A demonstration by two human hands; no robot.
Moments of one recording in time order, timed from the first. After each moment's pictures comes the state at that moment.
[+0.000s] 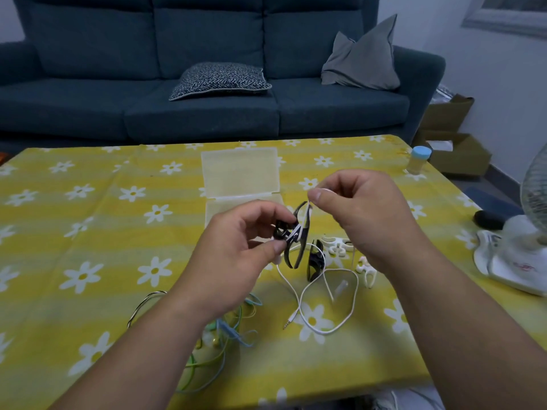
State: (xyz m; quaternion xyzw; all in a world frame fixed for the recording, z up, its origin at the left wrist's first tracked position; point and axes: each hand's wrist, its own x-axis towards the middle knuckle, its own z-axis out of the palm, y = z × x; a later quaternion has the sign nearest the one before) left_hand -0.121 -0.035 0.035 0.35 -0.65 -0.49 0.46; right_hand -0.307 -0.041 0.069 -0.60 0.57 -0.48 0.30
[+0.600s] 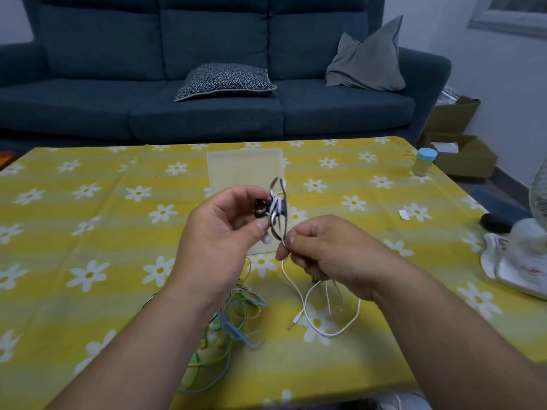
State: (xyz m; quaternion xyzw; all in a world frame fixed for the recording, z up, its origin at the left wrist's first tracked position) left_hand -0.117 -0.043 0.037 0.36 -0.54 -0.50 0.57; right_hand -0.283 -0.037 0.043 -0.58 0.54 -0.28 0.53
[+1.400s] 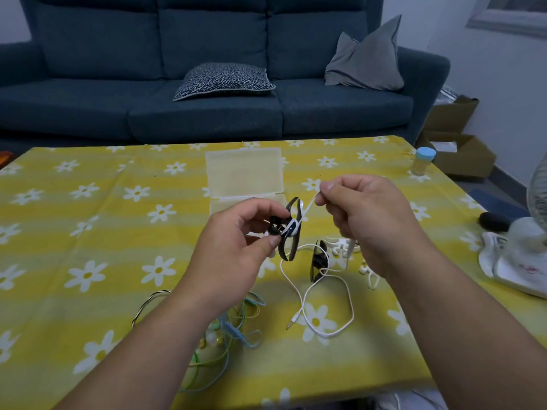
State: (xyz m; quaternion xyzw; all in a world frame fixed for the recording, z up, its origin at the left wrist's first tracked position) left_hand -0.118 -0.038 0.035 0.41 -0.65 -0.45 0.47; right_hand -0.303 -0.043 0.066 -0.51 0.55 -0.51 0.43
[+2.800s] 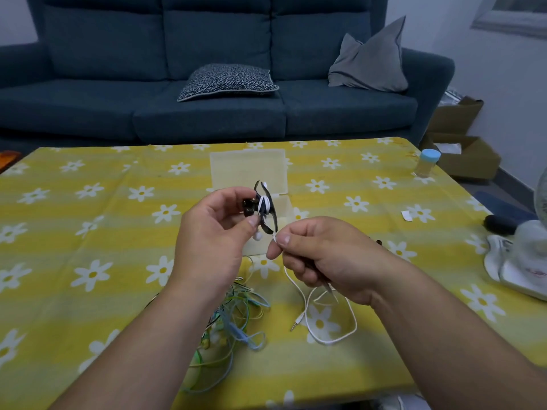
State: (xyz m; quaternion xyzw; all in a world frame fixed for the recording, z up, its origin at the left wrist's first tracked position) left_hand -0.110 -0.048 0.033 0.44 -0.52 -0.44 0.58; right_hand -0.275 -0.033 0.047 -0.55 0.48 -0.30 0.62
